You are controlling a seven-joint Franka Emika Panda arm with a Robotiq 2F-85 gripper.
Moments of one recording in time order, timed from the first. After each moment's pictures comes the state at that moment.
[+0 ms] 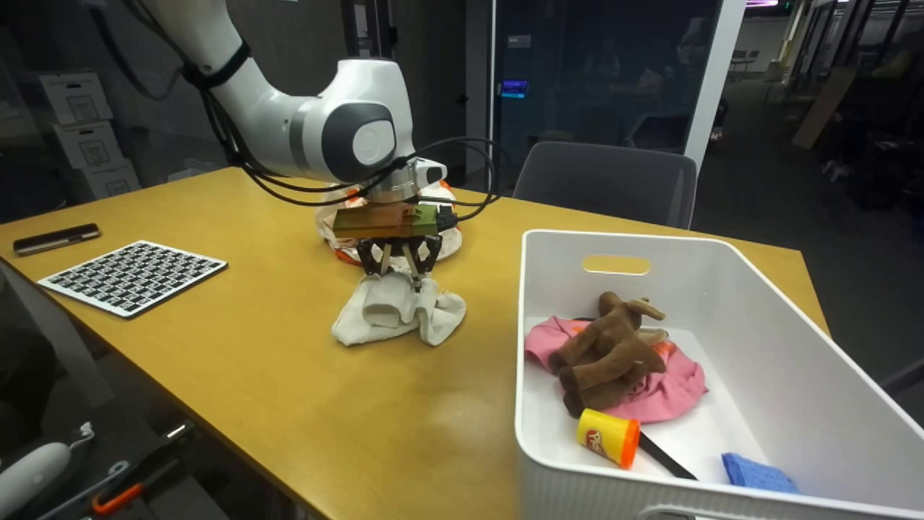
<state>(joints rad) 0.21 0.33 -0.06 -2.26 -0.02 2.70 -0.44</state>
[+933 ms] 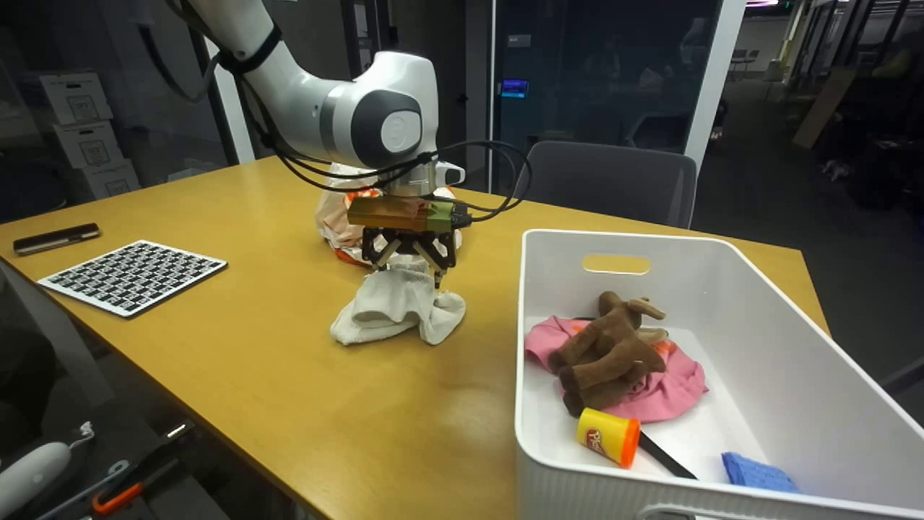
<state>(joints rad) 0.03 0.36 0.09 -2.16 -0.01 2.52 -0.43</state>
